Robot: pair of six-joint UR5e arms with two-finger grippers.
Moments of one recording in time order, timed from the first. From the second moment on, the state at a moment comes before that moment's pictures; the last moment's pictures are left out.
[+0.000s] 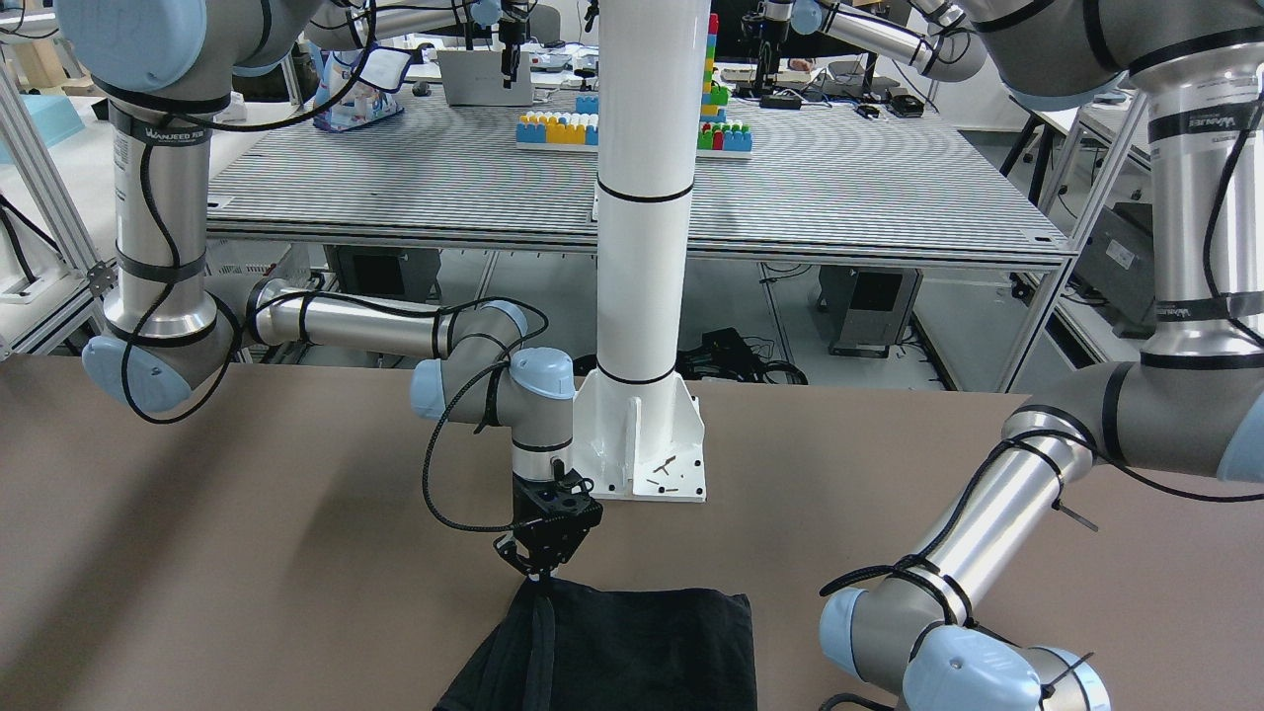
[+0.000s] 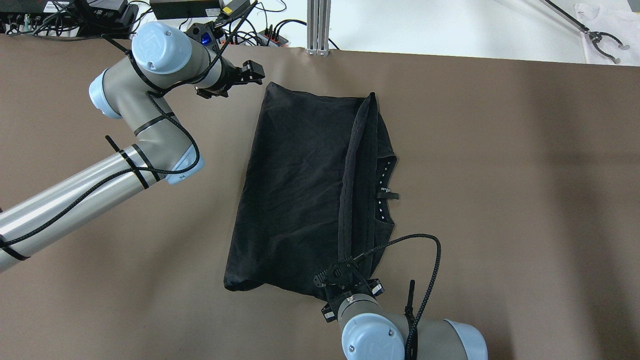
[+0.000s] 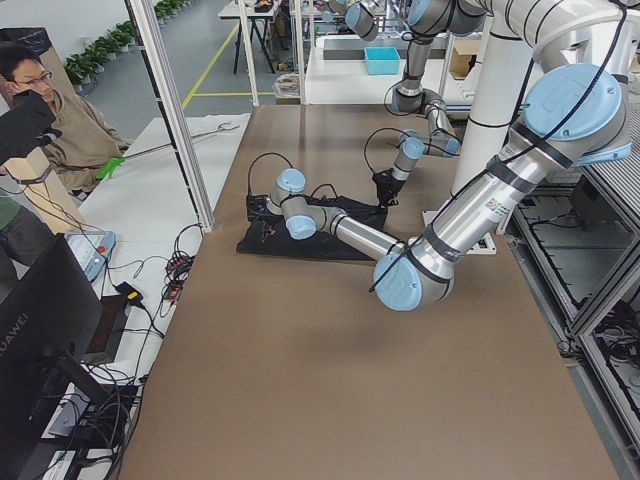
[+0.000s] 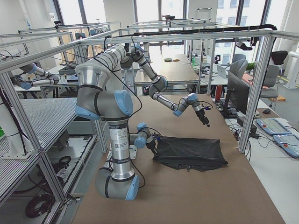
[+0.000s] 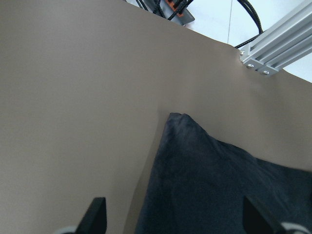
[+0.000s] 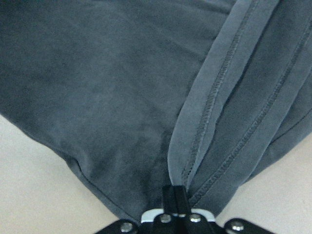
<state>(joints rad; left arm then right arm) -0.89 -2.39 -1.18 -2.25 -1.84 -1.37 0.18 -1.12 1.89 -1.51 1.32 0.92</state>
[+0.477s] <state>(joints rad) -0.89 -2.39 -1.18 -2.25 -1.84 -1.38 0.15 -1.32 2.08 -1.50 1.36 0.94</state>
